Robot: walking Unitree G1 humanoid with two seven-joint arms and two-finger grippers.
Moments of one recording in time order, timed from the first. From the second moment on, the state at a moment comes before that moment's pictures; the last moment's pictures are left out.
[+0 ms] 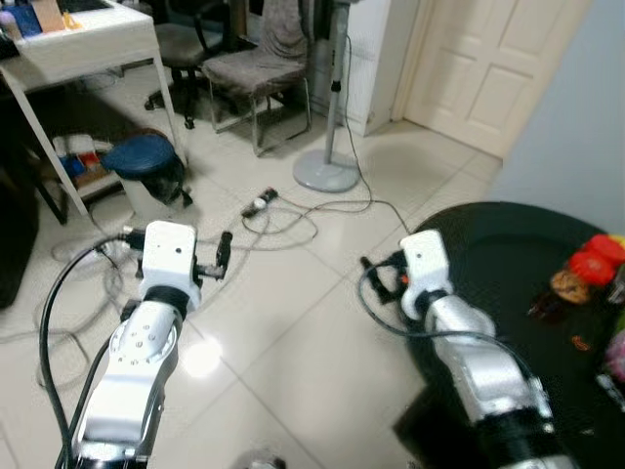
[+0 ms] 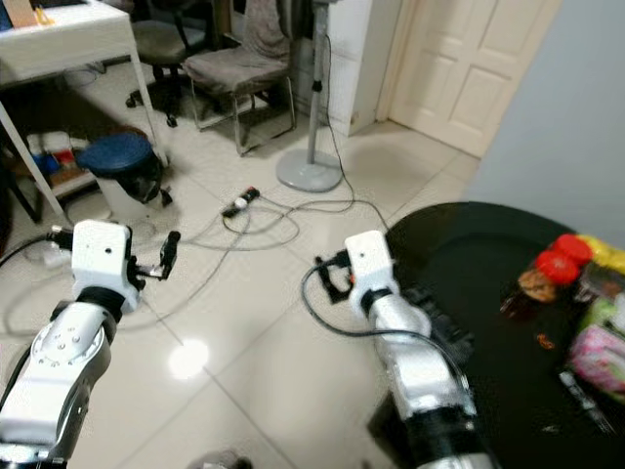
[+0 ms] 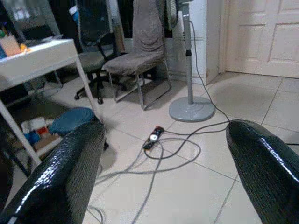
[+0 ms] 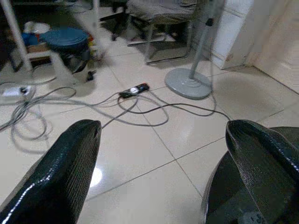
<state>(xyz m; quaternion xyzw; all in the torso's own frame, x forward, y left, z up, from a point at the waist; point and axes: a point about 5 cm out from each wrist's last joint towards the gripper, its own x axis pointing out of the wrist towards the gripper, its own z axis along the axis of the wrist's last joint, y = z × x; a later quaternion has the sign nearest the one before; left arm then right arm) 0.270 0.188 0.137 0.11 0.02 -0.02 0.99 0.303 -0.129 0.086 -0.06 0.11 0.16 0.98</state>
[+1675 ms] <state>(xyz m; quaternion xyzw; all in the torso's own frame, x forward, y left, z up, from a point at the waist) 0.272 0.187 0.141 0.17 0.02 -0.06 0.98 0.293 -0.125 0.077 -0.02 0.12 0.15 0.98</state>
